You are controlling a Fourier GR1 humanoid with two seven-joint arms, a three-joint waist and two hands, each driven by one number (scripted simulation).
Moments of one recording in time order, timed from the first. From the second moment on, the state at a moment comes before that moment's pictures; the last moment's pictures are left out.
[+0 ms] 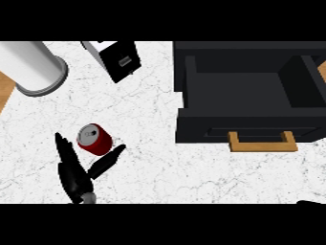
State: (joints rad) left arm 0.03 0.00 -0.16 -1.28 0.27 0.88 -0.34; right arm 0.19 -0.08 -0.25 -2.20 -0.13 0.08 0.21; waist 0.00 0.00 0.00
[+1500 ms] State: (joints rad) left arm -0.34 0.06 0.10 -0.62 0.47 0.47 -0.66; right arm 0.09 -0.10 -0.31 -2.23 -0.13 0.10 0.31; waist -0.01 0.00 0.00
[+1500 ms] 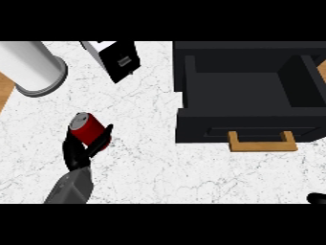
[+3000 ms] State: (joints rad) left arm -0.69 0.07 -0.05 -0.58 0.30 0.11 -0.47; right arm 0.07 -0.10 -0.31 -2.26 -0.08 0.08 0.33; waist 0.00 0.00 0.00
